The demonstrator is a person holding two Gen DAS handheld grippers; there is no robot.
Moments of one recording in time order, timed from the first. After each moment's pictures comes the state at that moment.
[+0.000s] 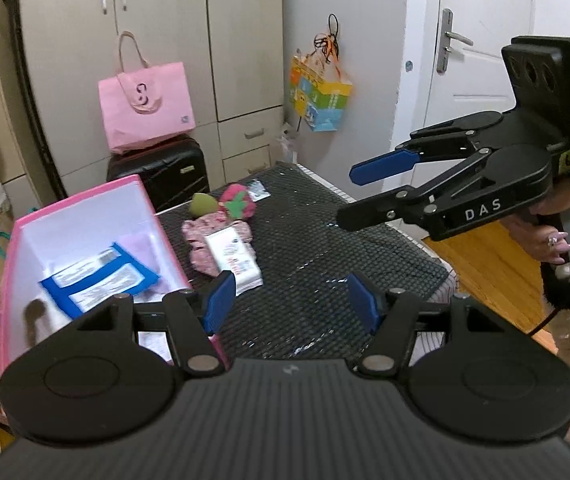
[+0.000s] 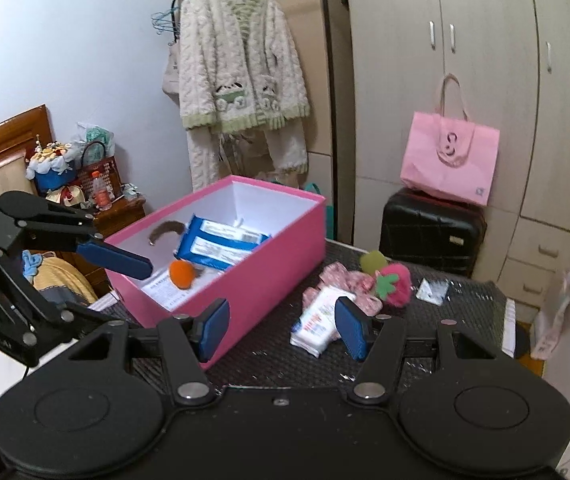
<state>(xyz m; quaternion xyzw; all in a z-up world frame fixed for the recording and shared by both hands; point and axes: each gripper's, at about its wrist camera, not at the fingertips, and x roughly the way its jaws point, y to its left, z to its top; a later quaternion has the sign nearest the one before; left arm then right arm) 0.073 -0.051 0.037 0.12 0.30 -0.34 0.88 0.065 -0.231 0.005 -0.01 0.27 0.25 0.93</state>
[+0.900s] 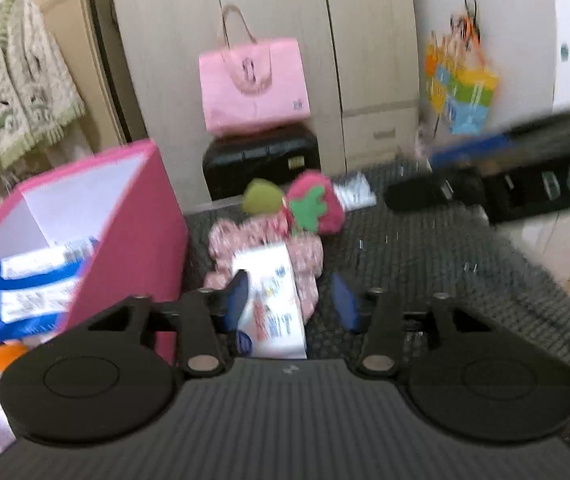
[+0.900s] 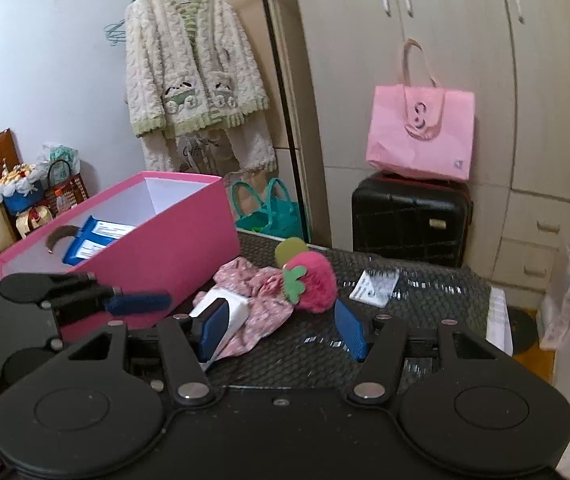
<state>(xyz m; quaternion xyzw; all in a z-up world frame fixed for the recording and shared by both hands) 0.178 -0.166 -0.078 0.12 0.29 -0.12 0.94 0.182 -0.302 -0.081 0.03 0.25 0.24 0.94</state>
